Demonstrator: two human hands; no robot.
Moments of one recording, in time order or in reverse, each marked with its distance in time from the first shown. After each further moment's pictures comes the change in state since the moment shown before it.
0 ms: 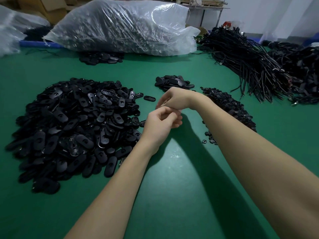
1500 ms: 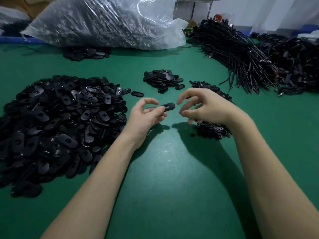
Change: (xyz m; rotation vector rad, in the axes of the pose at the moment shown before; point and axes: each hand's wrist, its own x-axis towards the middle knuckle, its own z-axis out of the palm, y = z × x) left_hand 0.005 0.000 -0.011 -0.184 -0.030 -0.078; right_hand -0.118 0.051 0.003 0.350 0.240 -0.037
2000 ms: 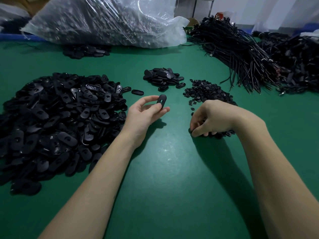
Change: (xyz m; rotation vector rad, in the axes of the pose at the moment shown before) left_hand -0.002 0.002 0.003 -0.121 0.050 -0.013; right_hand -0.012 0.004 -0.004 -0.348 -0.198 0.208
